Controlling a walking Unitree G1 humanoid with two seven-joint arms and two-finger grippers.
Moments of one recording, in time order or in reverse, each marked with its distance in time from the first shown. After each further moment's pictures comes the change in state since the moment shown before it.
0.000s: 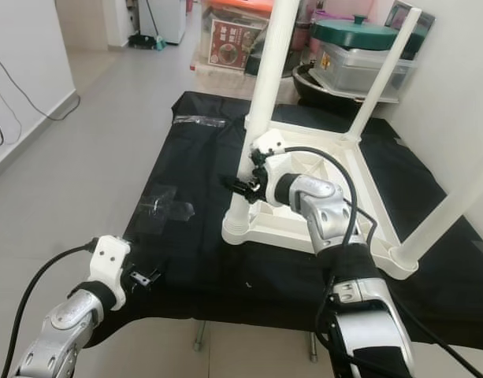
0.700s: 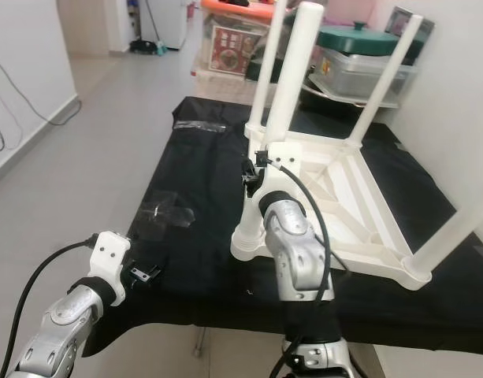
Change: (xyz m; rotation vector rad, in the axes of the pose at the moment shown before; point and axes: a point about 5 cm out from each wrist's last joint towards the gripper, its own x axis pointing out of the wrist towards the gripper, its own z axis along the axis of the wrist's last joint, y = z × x) left arm 0.003 0.001 0.004 0.007 -0.011 -0.003; right arm 0.000 0.048 -0.003 0.253 -0.137 -0.541
